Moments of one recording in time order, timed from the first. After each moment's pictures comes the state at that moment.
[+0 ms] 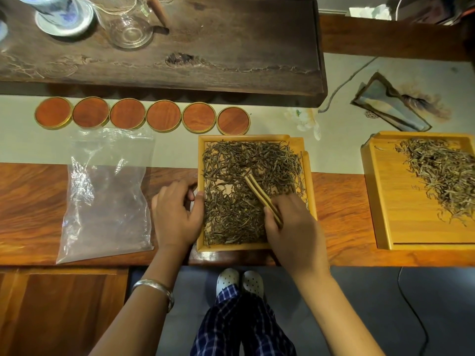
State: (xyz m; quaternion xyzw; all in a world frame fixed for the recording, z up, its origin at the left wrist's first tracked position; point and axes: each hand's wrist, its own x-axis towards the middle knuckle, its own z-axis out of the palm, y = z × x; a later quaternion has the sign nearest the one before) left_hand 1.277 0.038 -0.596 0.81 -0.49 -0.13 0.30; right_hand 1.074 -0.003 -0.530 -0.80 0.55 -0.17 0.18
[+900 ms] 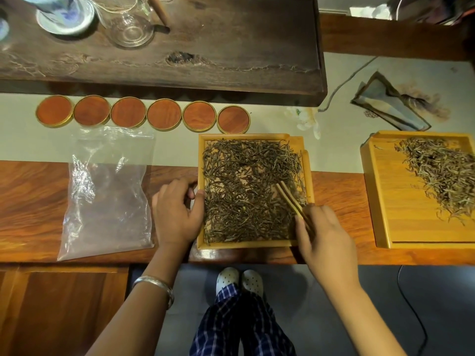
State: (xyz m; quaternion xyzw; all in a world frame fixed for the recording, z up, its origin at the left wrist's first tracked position) left_hand 1.278 0.038 -0.596 0.81 -0.49 -0.13 0.29; right_hand 1.022 0.001 -0.533 -0.78 0.58 -0.14 0.17
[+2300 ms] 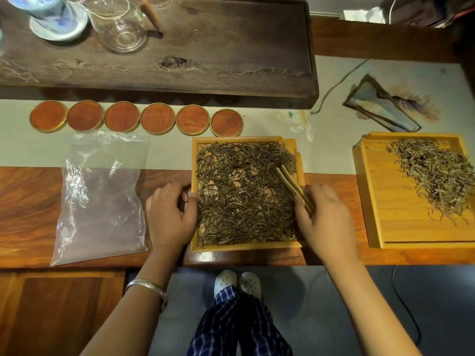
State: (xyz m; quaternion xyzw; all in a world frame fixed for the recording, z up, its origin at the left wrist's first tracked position) left_hand 1.277 0.038 -0.598 0.82 -0.48 -0.12 0.28; right_hand 1.022 -0.039 -0.529 -0.78 0.58 -0.14 0.17
